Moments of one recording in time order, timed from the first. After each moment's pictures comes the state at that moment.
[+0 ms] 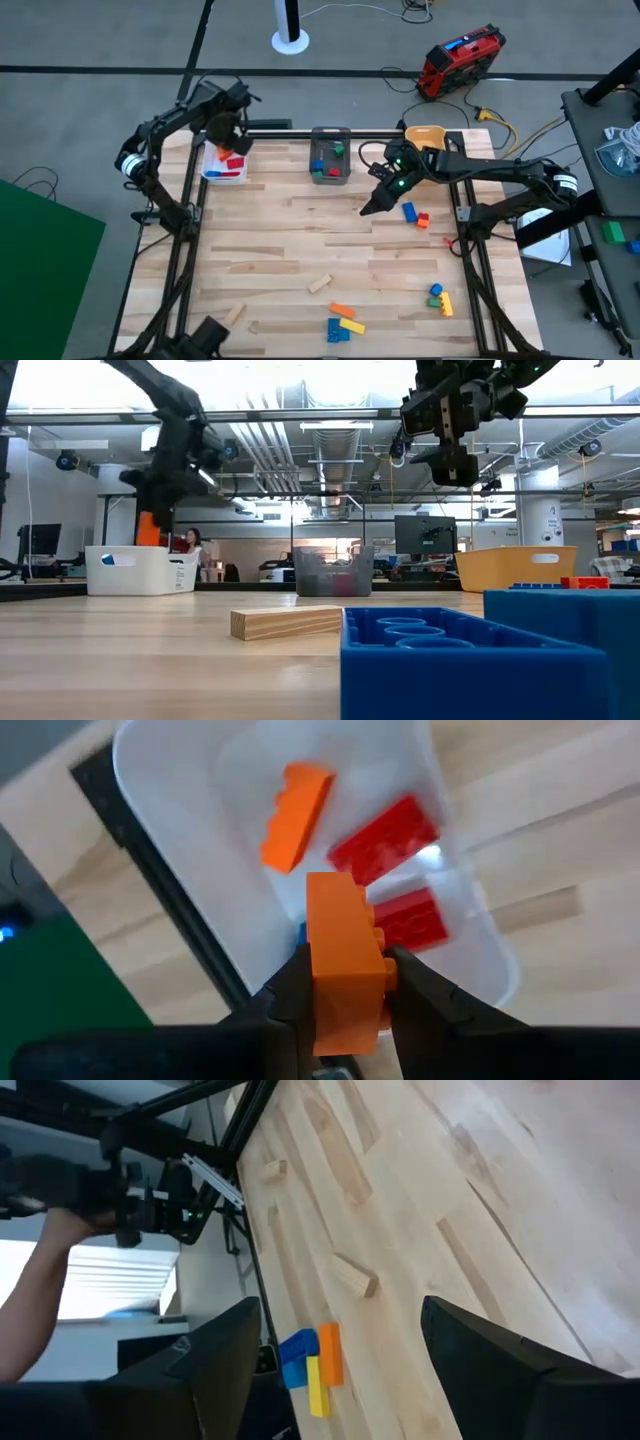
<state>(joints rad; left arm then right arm) 0.98 1.65 1.40 -1.38 -0.19 -0.19 -0.34 1.30 0.91 -0.33 -0.73 0.71</state>
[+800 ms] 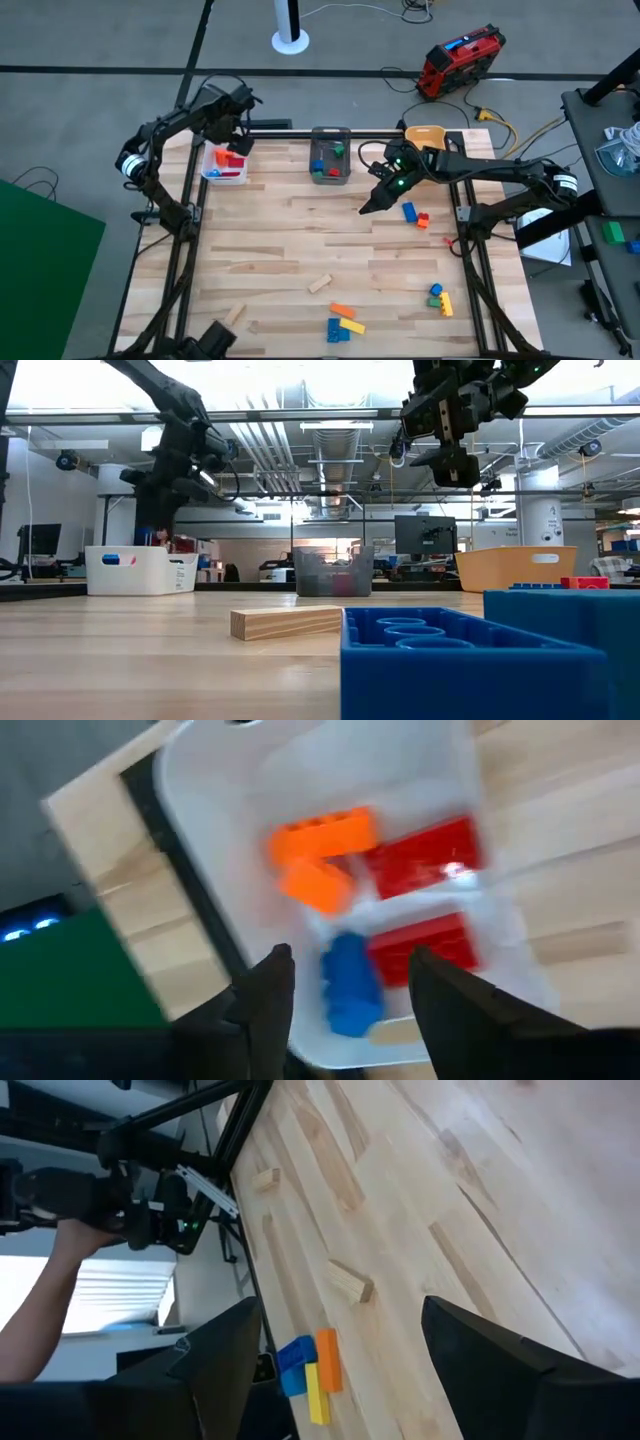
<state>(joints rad) 0.95 1.65 1.37 -1.34 -0.28 -0.25 -0.34 1.30 0.91 -0.33 -0.71 0.73</state>
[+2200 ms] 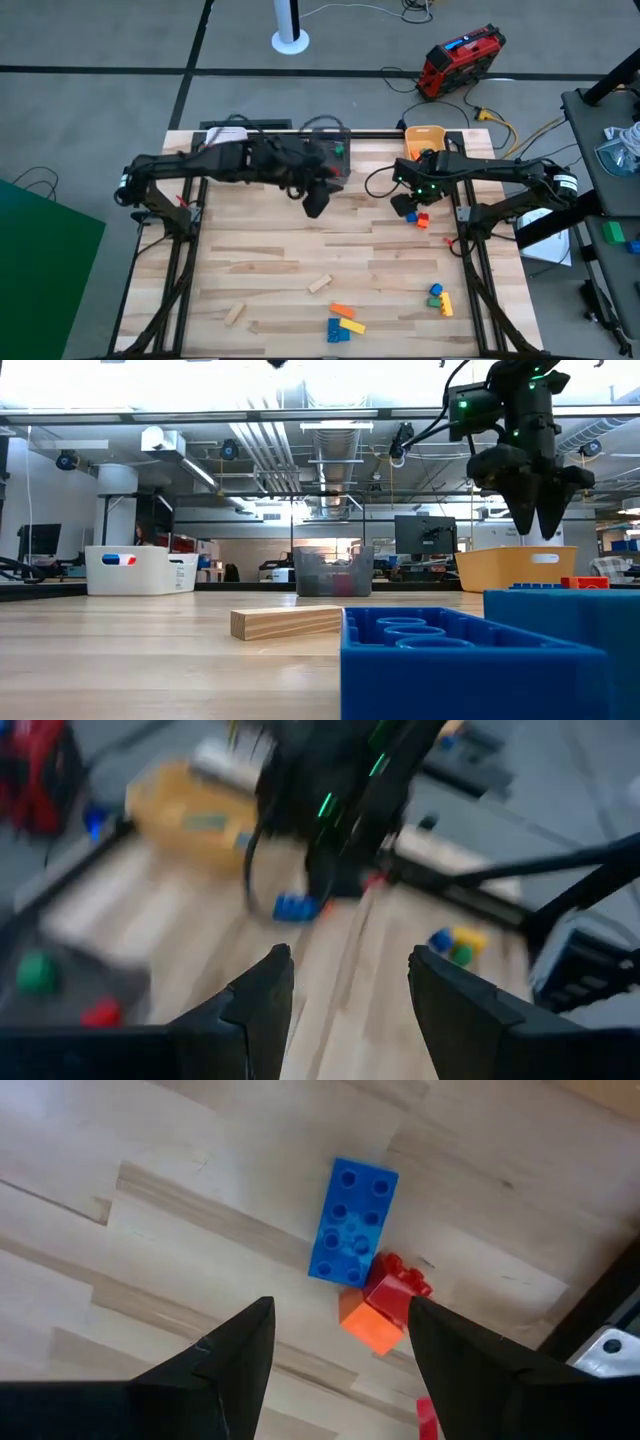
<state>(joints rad) 0.02 1.61 1.74 -0.66 -0.10 -0.38 -0.34 1.31 0.91 -1.14 -0.07 0.80</state>
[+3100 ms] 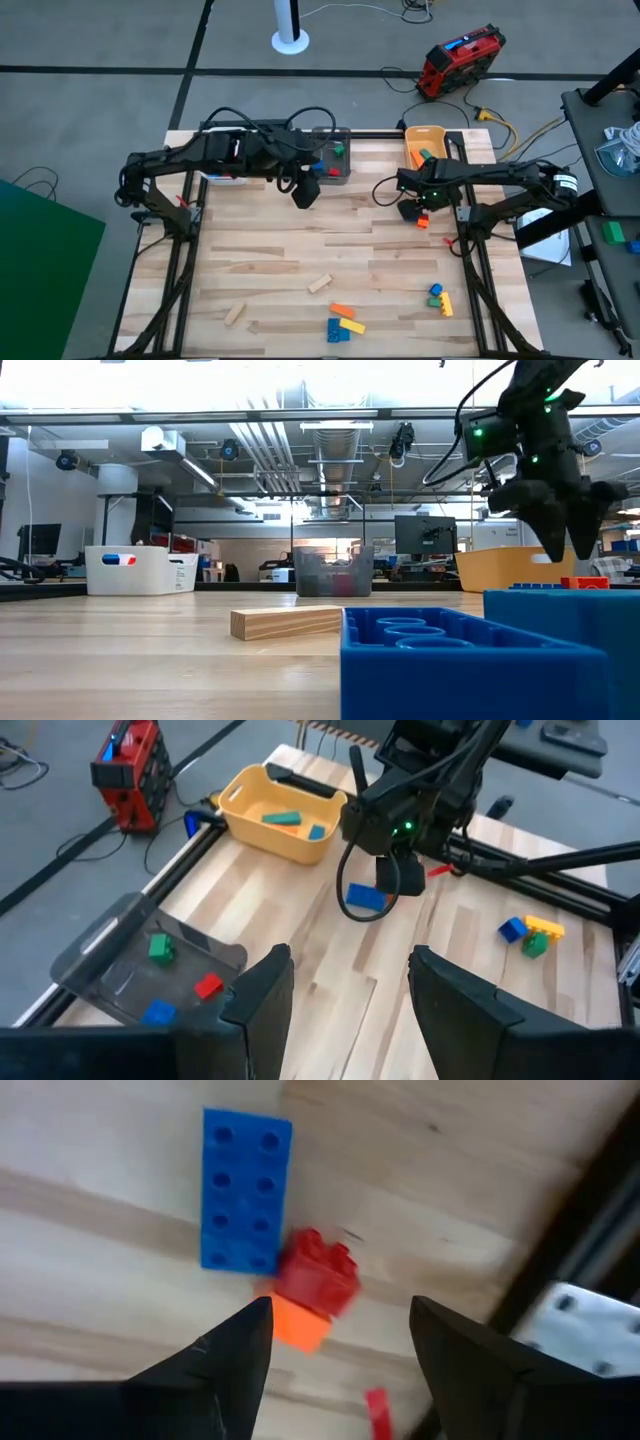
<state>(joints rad) 0.02 1.60 1.90 -0.92 -0.26 -0.33 -0.34 1.31 0.77 -1.12 -0.02 0.91</state>
